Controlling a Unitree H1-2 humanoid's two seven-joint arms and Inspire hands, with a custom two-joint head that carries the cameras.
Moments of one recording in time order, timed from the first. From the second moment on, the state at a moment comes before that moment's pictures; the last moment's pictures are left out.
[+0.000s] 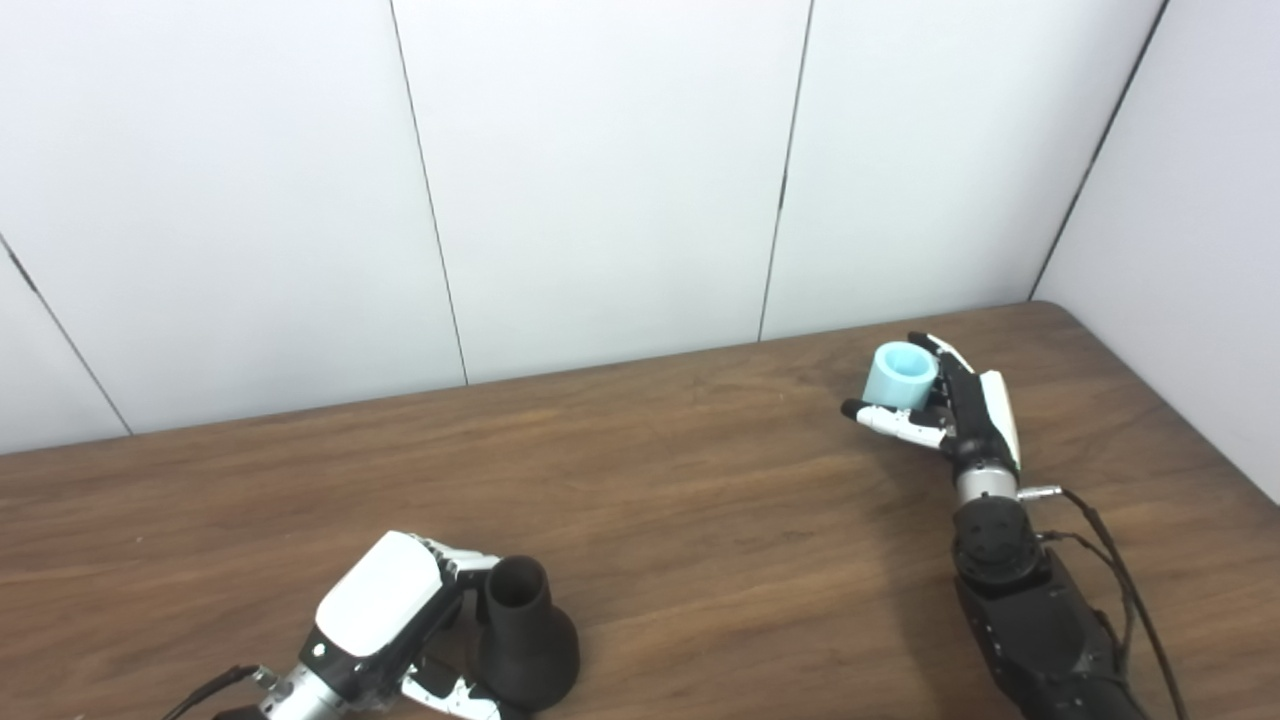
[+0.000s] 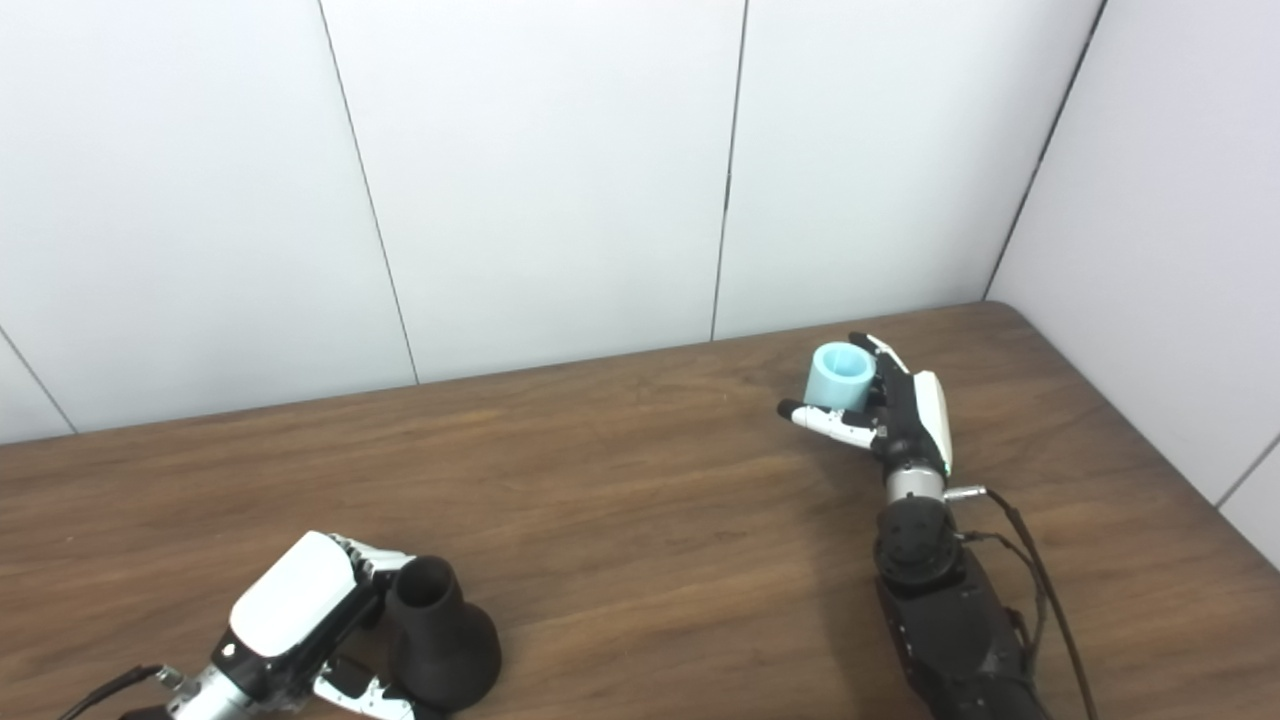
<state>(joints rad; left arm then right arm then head) -0.47 0.49 -0.79 0.37 0.73 -0.47 0.42 -0.38 -0.32 -0.21 0.43 -0.20 0.06 -0.32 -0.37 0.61</state>
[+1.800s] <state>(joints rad) -0.47 0.42 -0.71 0.41 0.78 -0.47 0.33 -0.24 -0.16 -0.07 -0.28 -0.16 0.11 -0.17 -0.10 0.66</state>
